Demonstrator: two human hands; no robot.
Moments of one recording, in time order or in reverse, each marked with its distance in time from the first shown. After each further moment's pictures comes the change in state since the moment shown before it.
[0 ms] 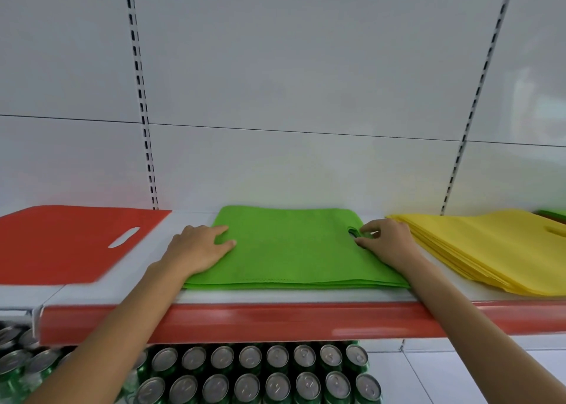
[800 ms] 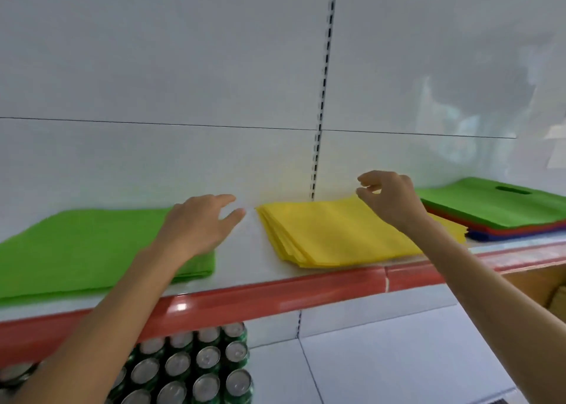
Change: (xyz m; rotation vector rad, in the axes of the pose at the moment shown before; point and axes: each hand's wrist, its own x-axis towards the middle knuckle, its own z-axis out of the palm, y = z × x) left_hand -0.033 0.251 0.008 -0.093 0.196 0.331; right_hand -0.009 0.169 -0.163 0.060 0.272 -0.007
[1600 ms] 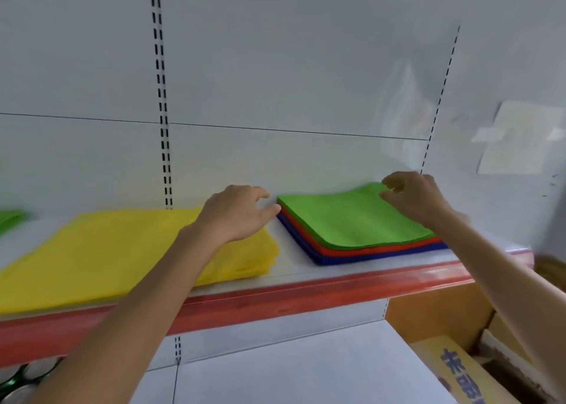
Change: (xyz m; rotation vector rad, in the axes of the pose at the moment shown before) left_hand 0.097 0.350 0.128 -0.094 -0.100 0.074; right_hand 0.090 0.323 -0.178 -0.193 -0.055 0.094
